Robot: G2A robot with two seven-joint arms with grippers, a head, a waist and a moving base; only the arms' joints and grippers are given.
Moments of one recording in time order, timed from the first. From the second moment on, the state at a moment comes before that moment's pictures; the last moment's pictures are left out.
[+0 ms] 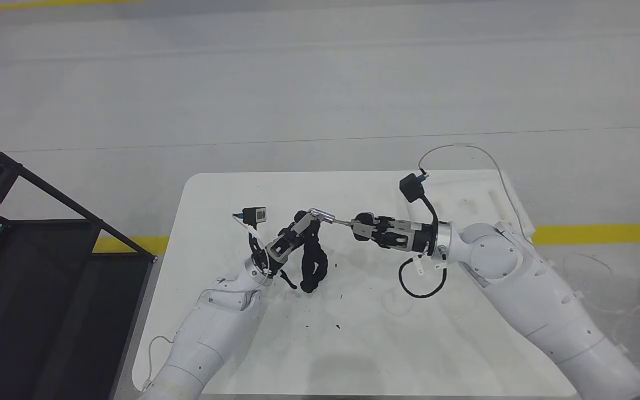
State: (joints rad) left arm 1.11 -1.28 -1.07 -1.03 -0.41 -0.99 -0.57; right arm -0.89 -1.01 0.87 -1.41 0.04 -0.63 0.65
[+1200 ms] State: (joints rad) left arm 1.11 -1.28 -1.07 -1.03 -0.41 -0.99 -0.57; right arm -0.91 -1.04 0.90 -1.43 -0.02 -0.60 0.68
